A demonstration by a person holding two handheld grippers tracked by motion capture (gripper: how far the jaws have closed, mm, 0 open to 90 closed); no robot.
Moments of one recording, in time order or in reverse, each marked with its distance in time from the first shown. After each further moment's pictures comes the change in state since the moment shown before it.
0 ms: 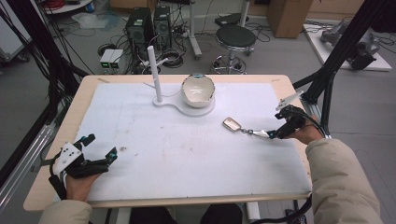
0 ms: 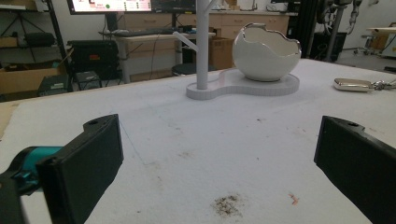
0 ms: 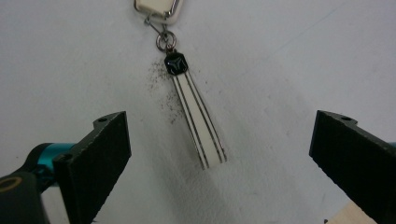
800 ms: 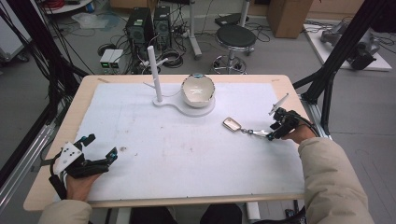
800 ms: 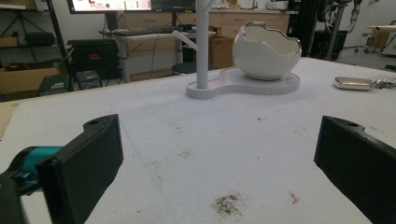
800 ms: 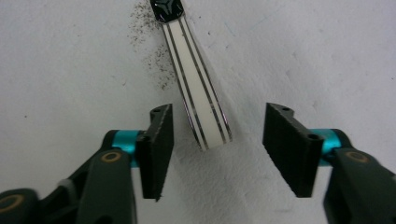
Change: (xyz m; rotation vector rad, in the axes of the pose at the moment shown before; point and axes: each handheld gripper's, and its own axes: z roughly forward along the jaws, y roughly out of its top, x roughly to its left) left arm -0.001 0.000 0.001 0.003 0.003 0.001; right arm -0.007 0.001 0.026 0.201 0.047 -0.004
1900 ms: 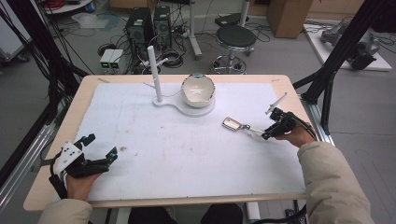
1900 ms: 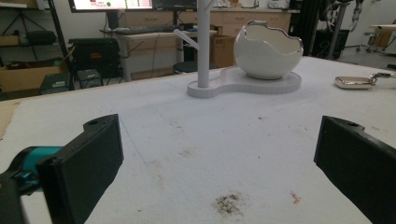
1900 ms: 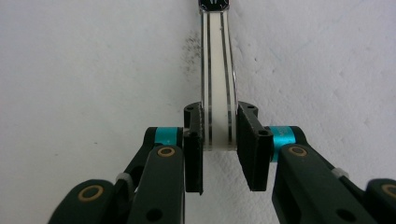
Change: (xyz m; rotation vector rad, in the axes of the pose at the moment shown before) left arm 0.000 0.000 0.000 0.002 0.011 0.001; right arm 0.020 0.010 -0.007 -0.051 0.079 0.077
